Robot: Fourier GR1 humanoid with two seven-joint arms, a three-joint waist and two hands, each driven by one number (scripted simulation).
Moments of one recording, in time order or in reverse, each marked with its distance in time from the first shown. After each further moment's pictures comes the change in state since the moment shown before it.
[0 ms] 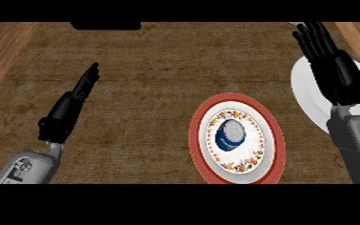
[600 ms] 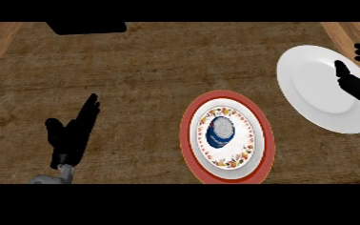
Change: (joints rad) left arm 0.168 -0.144 0.055 0.069 0.152 0.071 0.150; right arm 0.184 -0.100 -0.158 -0.132 0.260 -0.457 0.162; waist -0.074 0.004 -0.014
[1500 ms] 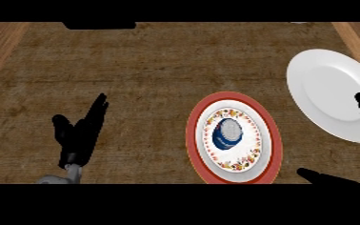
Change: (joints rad) left arm 0.002 -0.048 -0.013 -0.053 0.001 0.006 0.076; right arm 0.474 -0.092 0.259 -0.688 0.382 0.022 0.537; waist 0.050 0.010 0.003
